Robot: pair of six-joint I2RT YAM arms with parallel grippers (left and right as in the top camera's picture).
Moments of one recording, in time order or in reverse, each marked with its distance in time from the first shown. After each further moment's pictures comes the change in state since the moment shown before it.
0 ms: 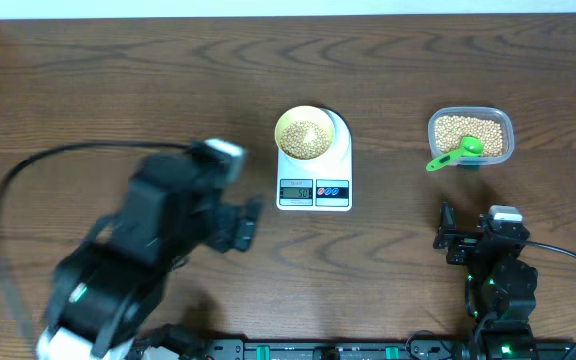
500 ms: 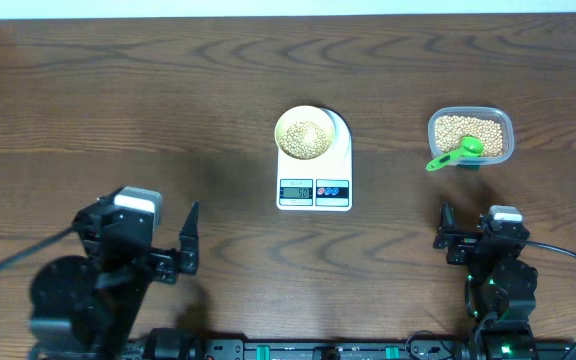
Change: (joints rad) left arm 0.373 -0.415 -0.204 0.184 0.071 0.190; right arm 0.000 0.000 0.000 0.000 0.000 0.000
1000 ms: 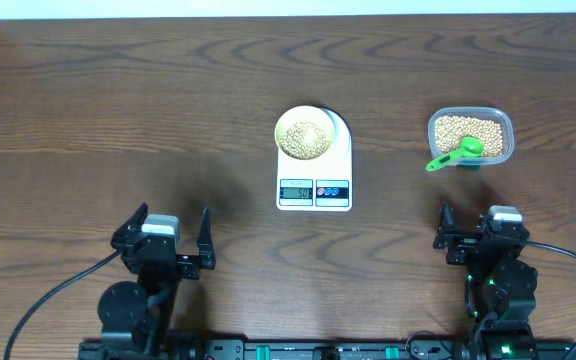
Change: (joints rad) left arm 0.016 -0.435 -0.695 0.444 -0.061 -0.105; right arm 0.001 0.000 0.000 0.000 0.000 0.000
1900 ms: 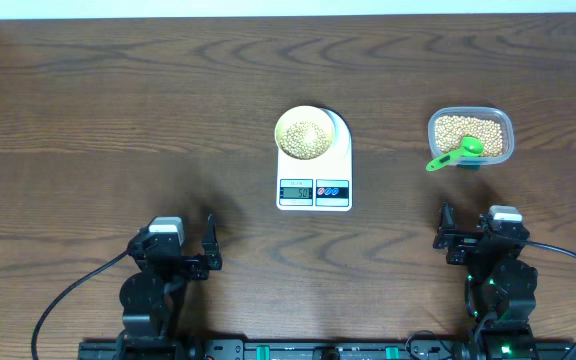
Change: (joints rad) left arm 0.023 -0.076 -0.204 0.004 -0.009 -0.114; right arm 0.000 0.000 0.000 0.000 0.000 0.000
